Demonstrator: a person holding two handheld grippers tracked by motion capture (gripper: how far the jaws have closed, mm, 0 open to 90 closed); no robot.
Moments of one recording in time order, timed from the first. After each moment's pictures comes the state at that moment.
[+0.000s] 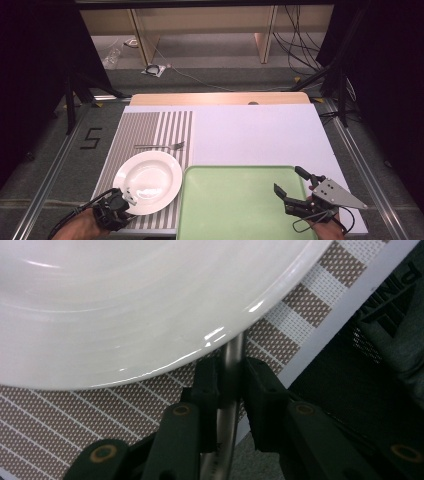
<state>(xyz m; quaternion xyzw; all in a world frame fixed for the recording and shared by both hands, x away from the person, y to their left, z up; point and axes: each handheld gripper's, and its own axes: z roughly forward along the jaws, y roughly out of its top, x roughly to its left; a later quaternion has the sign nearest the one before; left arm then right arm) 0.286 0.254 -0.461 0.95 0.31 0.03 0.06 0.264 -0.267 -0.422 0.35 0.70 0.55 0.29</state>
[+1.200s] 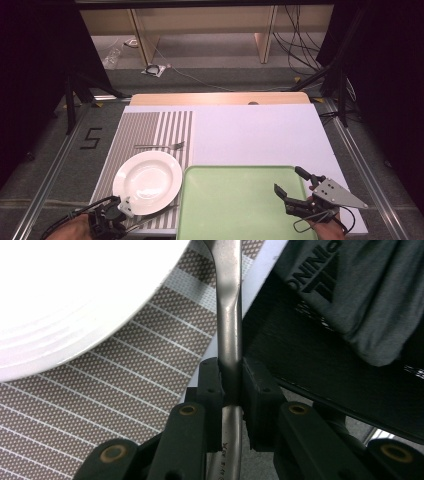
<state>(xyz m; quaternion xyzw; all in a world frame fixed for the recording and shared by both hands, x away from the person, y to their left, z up) 0.264 0.252 -0.444 0.97 0.25 -0.01 0.07 0.264 -0.268 -0.422 0.35 0.71 0.55 0.29</state>
